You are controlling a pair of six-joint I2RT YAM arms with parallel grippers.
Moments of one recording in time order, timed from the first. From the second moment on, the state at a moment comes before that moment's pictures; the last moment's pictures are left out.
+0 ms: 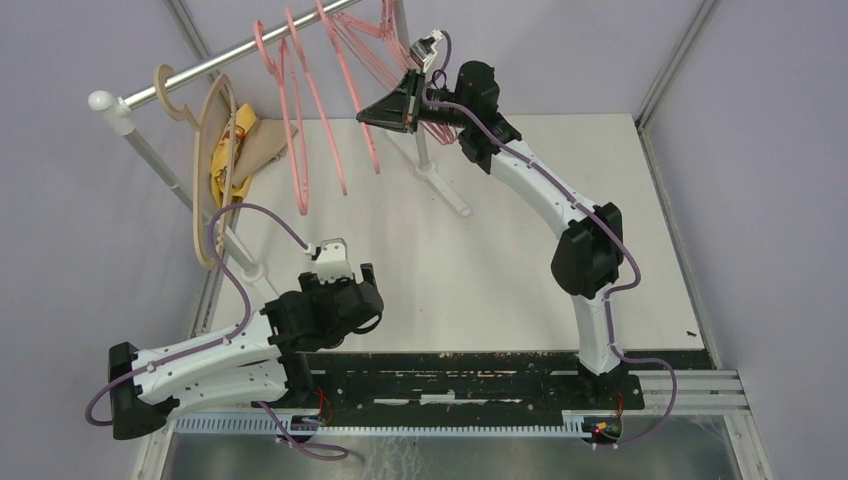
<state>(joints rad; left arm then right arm) -1.13 0.83 0.71 -0.94 -0.84 -1.08 0.58 2.11 2.08 0.24 -0.83 1.21</state>
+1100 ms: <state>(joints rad) -1.13 1.02 0.69 -0.67 -0.80 -0.94 0.54 1.30 1.16 -0.50 -0.09 0.20</state>
